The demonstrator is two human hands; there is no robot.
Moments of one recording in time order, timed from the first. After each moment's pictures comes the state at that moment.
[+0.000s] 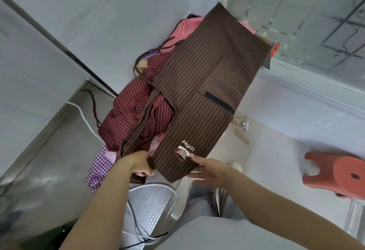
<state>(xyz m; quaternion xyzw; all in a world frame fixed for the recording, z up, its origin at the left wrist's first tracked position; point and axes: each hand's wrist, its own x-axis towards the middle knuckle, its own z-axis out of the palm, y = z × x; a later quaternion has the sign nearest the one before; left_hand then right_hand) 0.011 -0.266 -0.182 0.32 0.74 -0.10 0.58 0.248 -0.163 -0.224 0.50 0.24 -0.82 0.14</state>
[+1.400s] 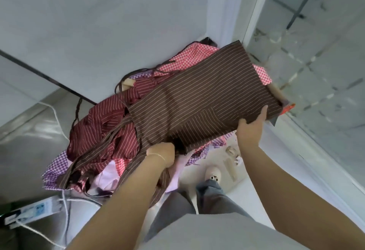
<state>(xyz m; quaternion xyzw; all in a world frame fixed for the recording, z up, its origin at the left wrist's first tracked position) 0.119 -0.006 -0.165 0.30 0.83 -0.19 0.42 0.238 0.196 -0.208 0.63 0.55 -0.51 -0.18</state>
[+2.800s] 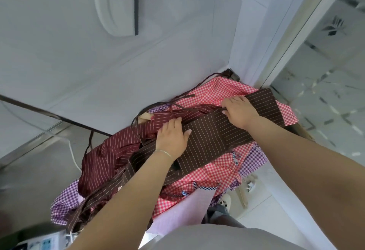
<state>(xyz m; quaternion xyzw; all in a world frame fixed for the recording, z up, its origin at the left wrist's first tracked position) -0.011 0.054 -0.155 0.29 0.94 0.04 0.16 0.047 0.296 -0.182 0.12 0.98 -0.12 0.13</state>
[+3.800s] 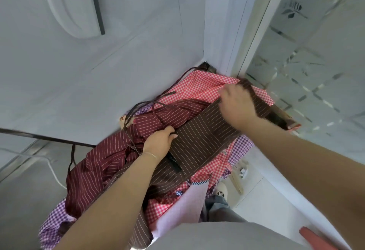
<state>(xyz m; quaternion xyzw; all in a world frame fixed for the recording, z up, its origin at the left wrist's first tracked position) -0.022 0.044 -0.183 0.35 0.90 0.08 0.25 0.096 0.282 -0.158 0.25 0.97 -0.03 0.01</state>
